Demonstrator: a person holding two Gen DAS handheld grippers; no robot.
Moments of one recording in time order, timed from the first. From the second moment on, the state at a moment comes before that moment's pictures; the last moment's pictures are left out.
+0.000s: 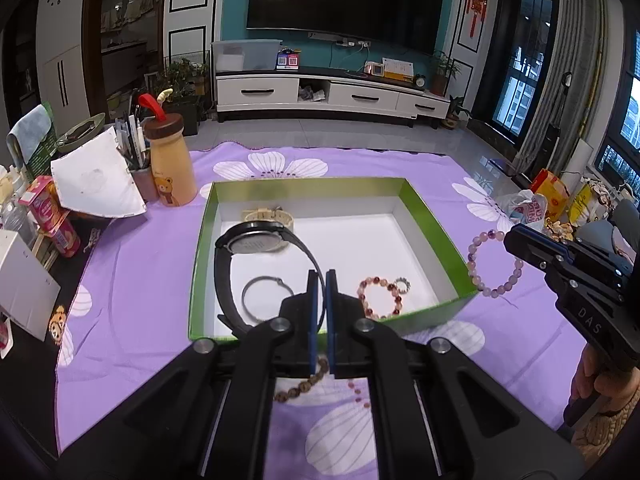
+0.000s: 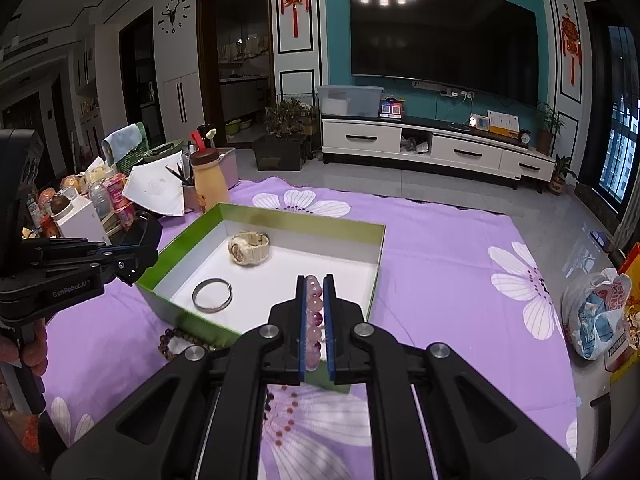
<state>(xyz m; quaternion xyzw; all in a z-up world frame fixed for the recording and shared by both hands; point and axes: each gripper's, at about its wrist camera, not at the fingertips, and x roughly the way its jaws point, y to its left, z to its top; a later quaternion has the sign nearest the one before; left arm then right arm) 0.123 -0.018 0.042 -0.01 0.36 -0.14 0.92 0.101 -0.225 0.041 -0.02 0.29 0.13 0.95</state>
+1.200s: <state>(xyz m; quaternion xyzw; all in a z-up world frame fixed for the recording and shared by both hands) 0.218 -0.041 -0.006 0.01 0.41 -0.11 0.91 0.195 -0.210 0.012 -0.02 0.33 0.14 0.93</state>
